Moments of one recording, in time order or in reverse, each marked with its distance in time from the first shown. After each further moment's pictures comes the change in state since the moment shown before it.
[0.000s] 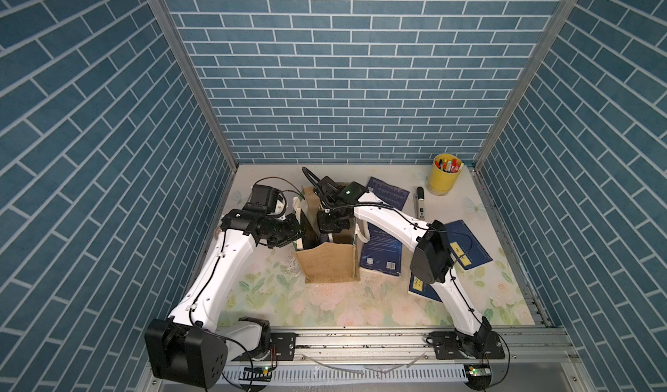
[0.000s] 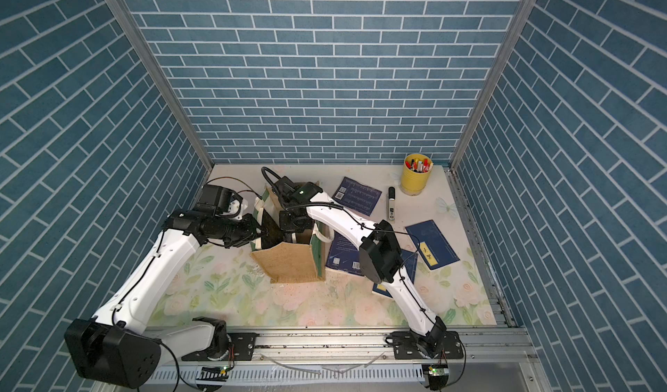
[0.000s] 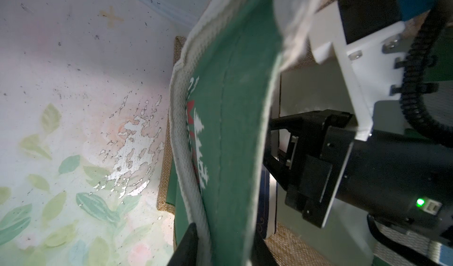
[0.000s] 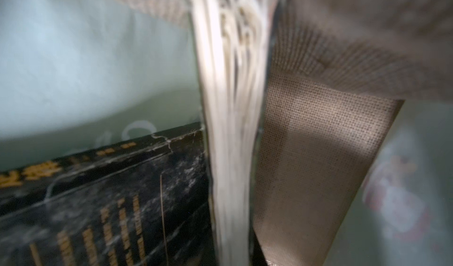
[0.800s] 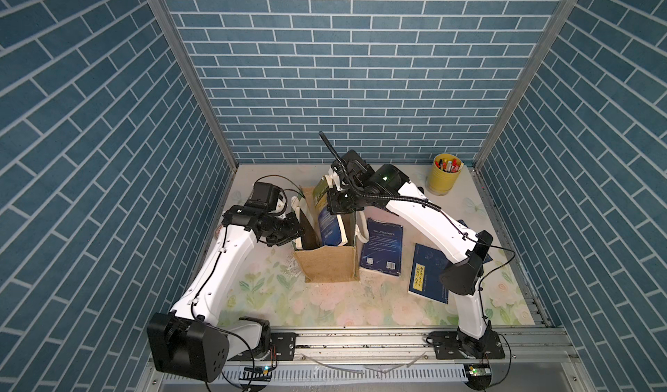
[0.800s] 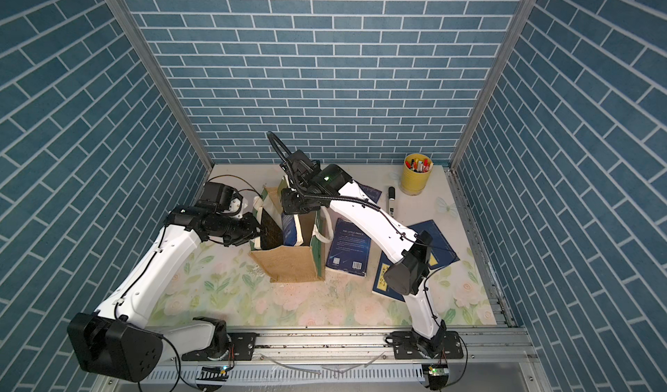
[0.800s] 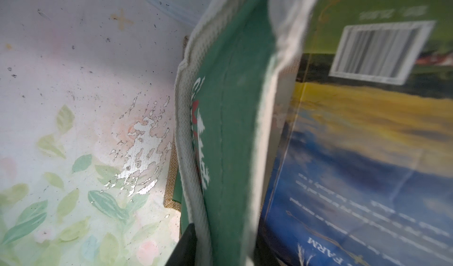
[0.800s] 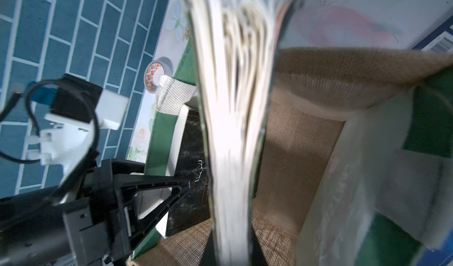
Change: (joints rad) left arm 0.000 0.033 0.036 -0.036 -0.034 0.021; right arm 0.000 -0.291 0.066 -0.060 0.044 -0.081
